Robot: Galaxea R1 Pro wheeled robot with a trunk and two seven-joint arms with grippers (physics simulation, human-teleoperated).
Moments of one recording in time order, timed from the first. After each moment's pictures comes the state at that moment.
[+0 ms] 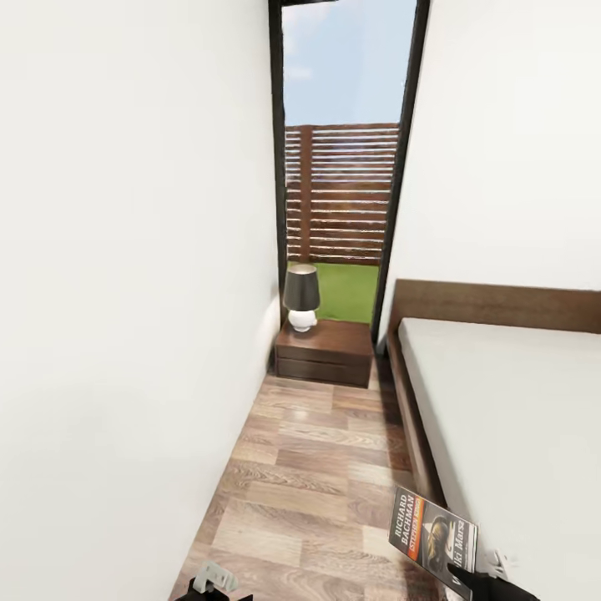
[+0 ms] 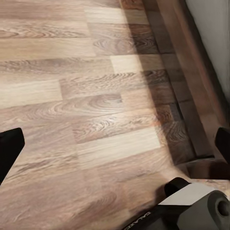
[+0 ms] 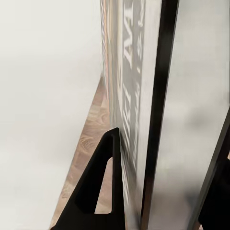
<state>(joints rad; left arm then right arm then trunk) -0.43 0.02 0.21 -0.13 -0.31 -0.24 -0.58 -0.52 -0.37 0.22 0.06 -0.57 -0.17 1.05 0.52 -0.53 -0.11</state>
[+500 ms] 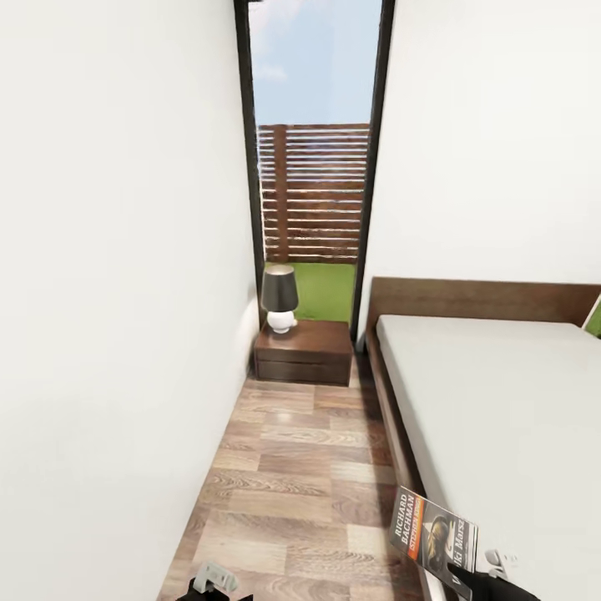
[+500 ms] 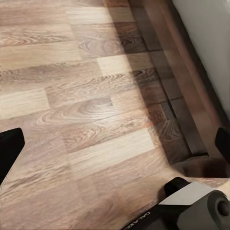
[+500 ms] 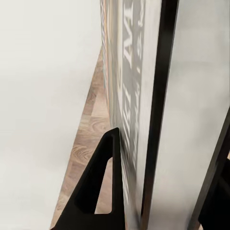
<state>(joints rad) -0.43 0.02 0.21 -0.13 -0.31 -0.24 -0.58 -0.52 -0.37 0.22 0.06 -0.57 -0.17 1.05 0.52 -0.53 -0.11</state>
